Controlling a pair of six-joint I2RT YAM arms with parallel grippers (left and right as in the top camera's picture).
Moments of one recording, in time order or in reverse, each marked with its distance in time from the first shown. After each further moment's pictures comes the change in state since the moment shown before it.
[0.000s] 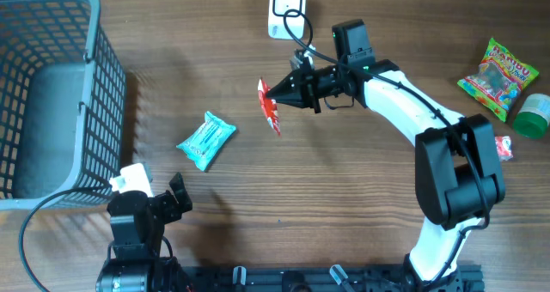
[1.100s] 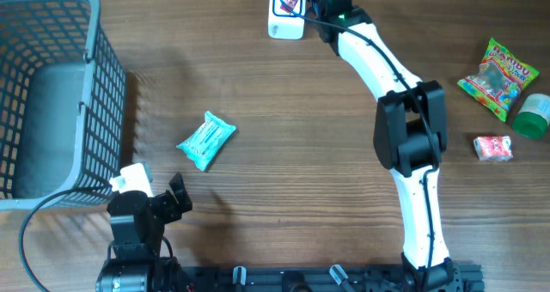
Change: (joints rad) left arm 0.000 0.001 0.000 0.000 0.000 0.000; right arm 0.003 0.470 0.756 0.184 1.441 -0.204
